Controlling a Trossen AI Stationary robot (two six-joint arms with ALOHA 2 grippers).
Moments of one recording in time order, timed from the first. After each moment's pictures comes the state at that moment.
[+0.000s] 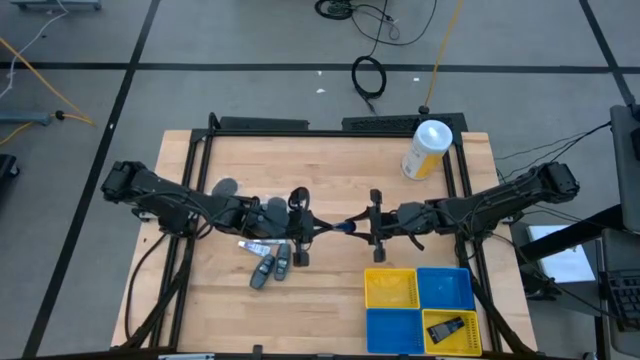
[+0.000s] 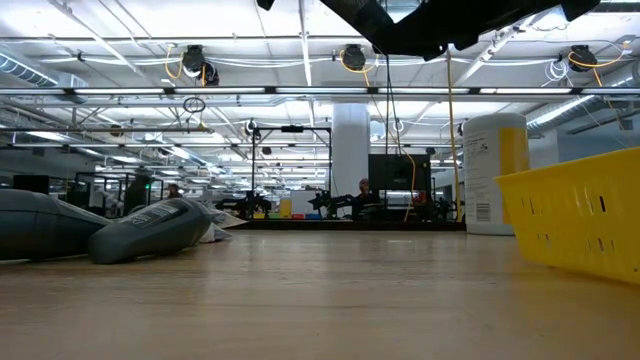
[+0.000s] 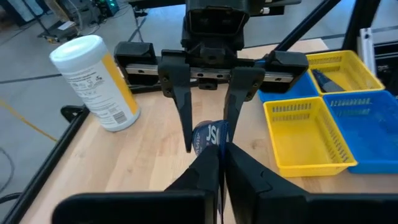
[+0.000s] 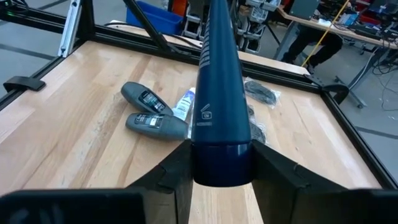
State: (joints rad) left arm -0.26 1.51 1.21 -0.10 -0.35 0.04; right arm 0.23 1.24 0.72 0.21 0.23 -0.14
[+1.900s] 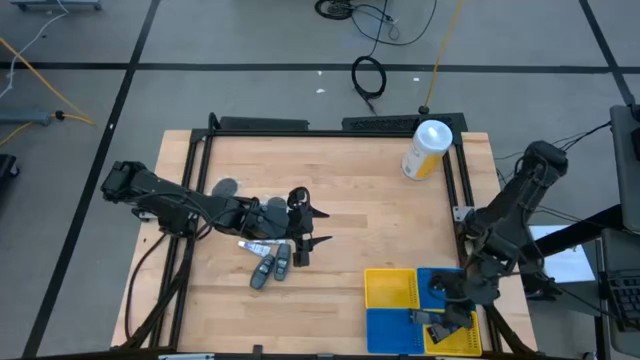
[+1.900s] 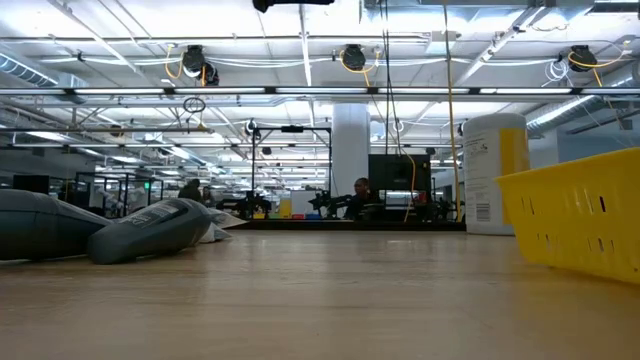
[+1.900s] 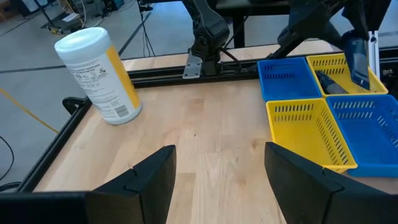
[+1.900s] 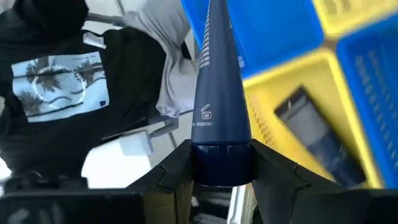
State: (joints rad) left arm -0.26 1.51 1.21 -0.12 -0.37 0.00; right arm 0.98 1.04 0.72 -0.40 -0.16 1.59
